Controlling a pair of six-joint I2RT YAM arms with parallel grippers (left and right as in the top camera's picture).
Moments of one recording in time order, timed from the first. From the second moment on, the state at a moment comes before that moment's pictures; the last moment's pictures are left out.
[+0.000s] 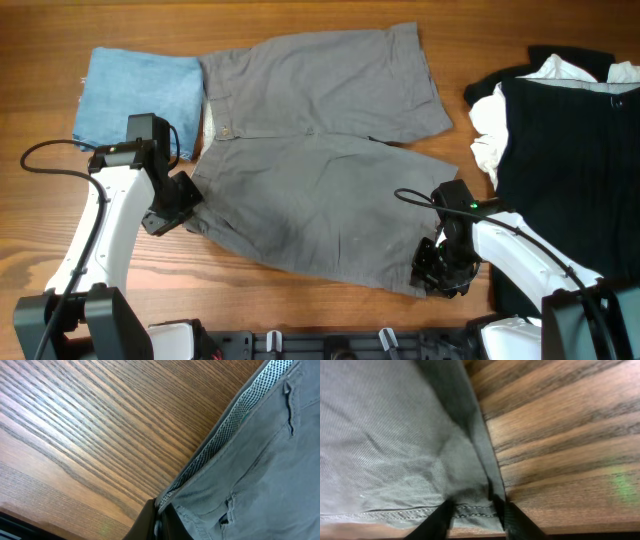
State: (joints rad) left arm 0.09 1.48 0.99 -1.10 -0.03 -0.55; right arm 0.24 1.42 0.55 -0.93 -0.34 0.68
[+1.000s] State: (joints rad) left arm 0.09 1.48 0.99 -1.10 -0.03 -0.55; right arm 0.24 1.40 0.52 -0.88 -0.37 0.81
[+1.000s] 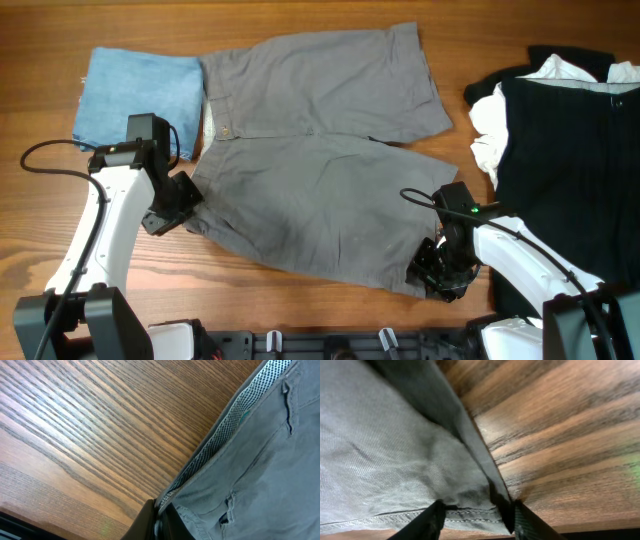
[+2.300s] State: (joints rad) left arm 0.08 0.79 1.14 -1.48 0.18 -0.57; right arm 0.12 1.08 1.67 -1.44 0.05 0.60
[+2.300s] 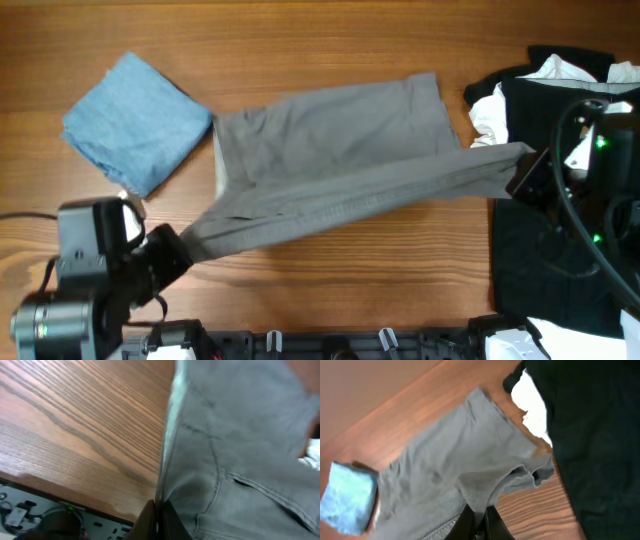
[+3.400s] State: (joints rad) left arm -0.39 1.25 1.03 -0.92 0.16 -0.66; right arm 0.07 1.41 1.68 -1.36 0.05 0.48
